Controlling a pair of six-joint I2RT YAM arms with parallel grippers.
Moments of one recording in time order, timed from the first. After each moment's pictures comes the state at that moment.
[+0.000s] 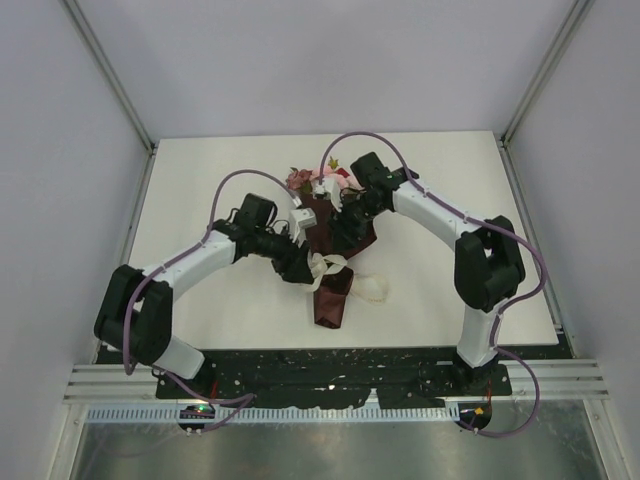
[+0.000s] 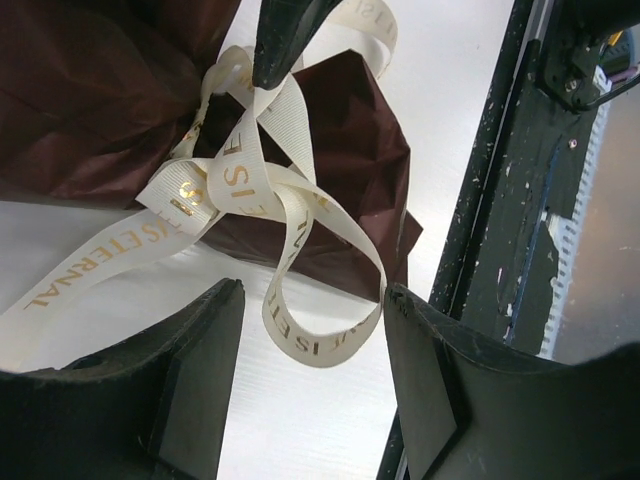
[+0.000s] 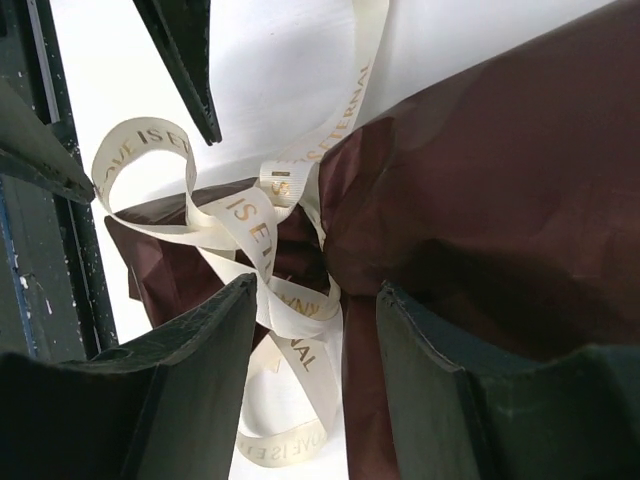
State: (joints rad) left arm -0.46 1.48 0.95 -0.40 0.82 0.23; right arm 0.53 1.87 1.54 -0.79 -0.72 -0.60
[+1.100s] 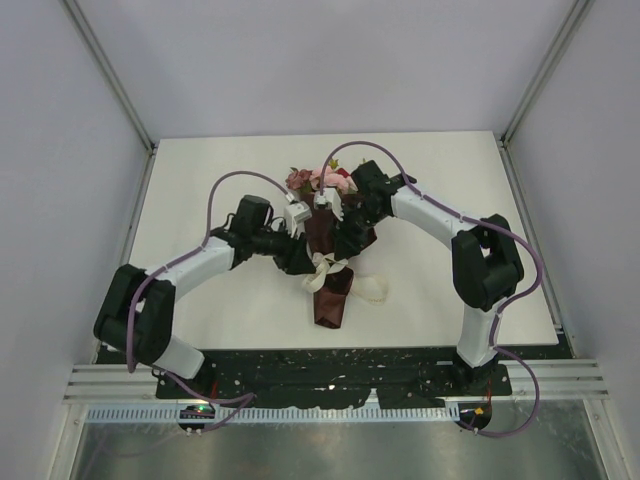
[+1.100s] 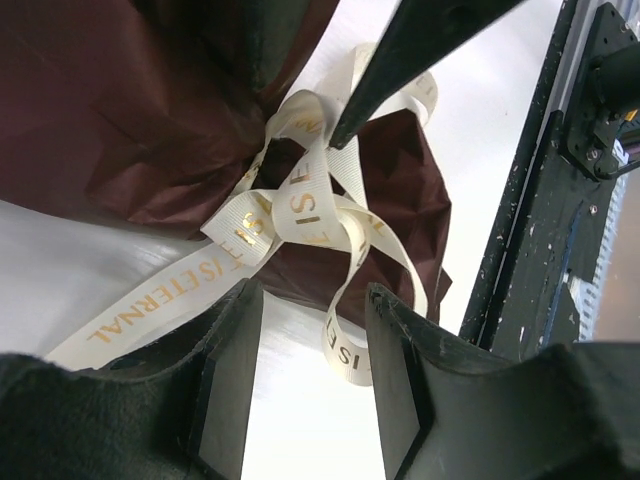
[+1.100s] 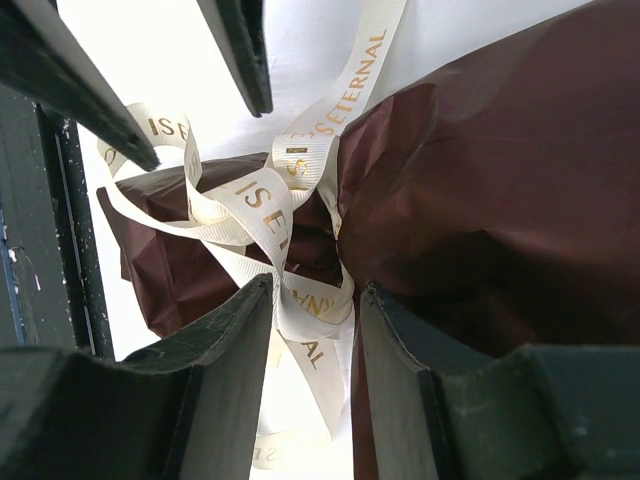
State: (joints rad) left arm -0.45 1.48 0.87 -0.16 0.79 0.10; right arm 0.53 1.89 1.48 -0.79 -0.74 -0.68
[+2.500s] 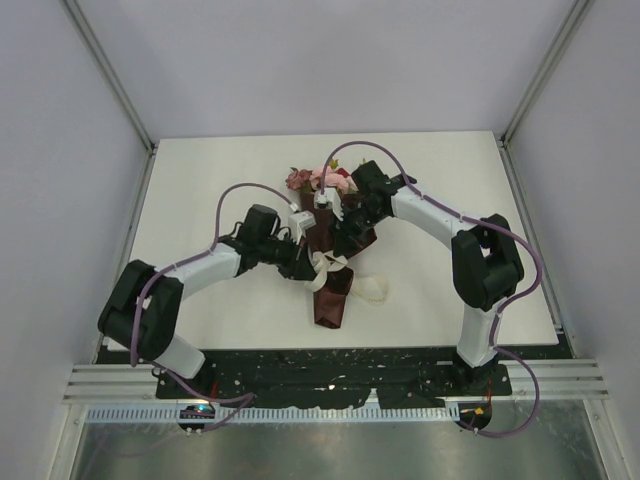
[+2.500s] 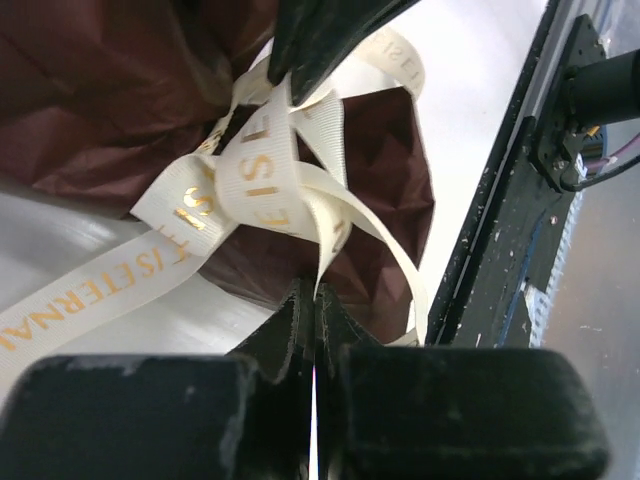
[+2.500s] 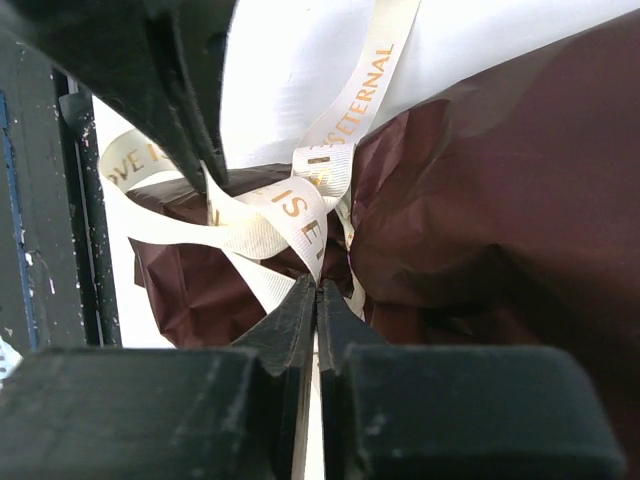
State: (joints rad) left arm -0.50 1.54 0.81 -0.09 0.76 -0.08; right arm 0.53 1.89 1.47 -0.78 -0.79 -0.68
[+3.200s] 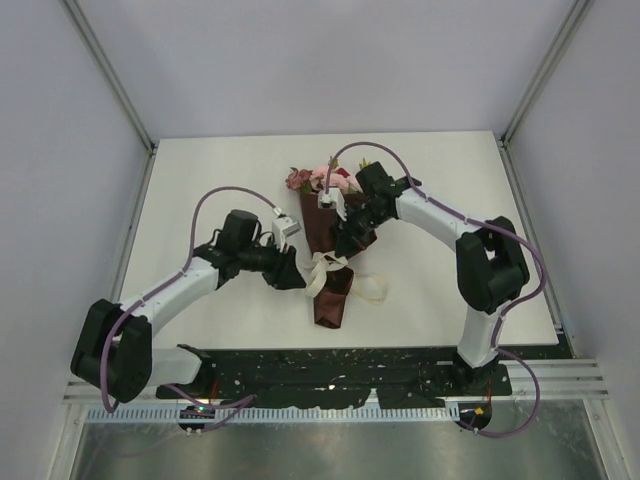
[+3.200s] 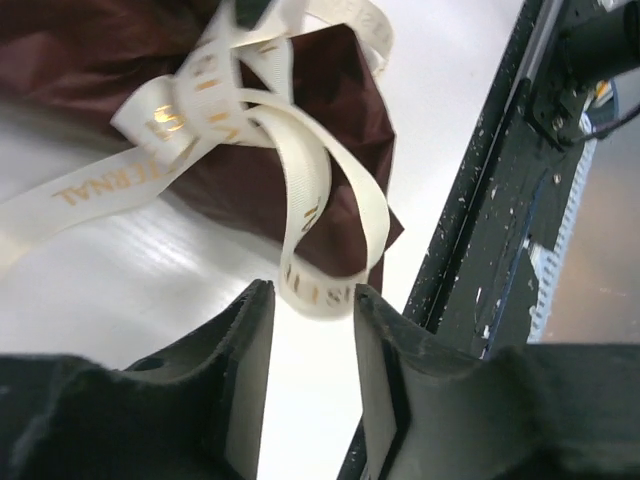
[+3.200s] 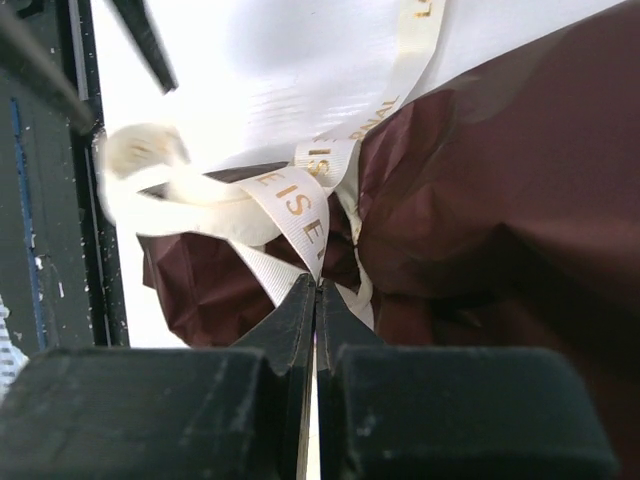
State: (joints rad) left arm -0.47 1.29 0.73 -0.23 0.76 0.05; right arm 0.51 1.88 1.44 -0.75 -0.80 -0.65
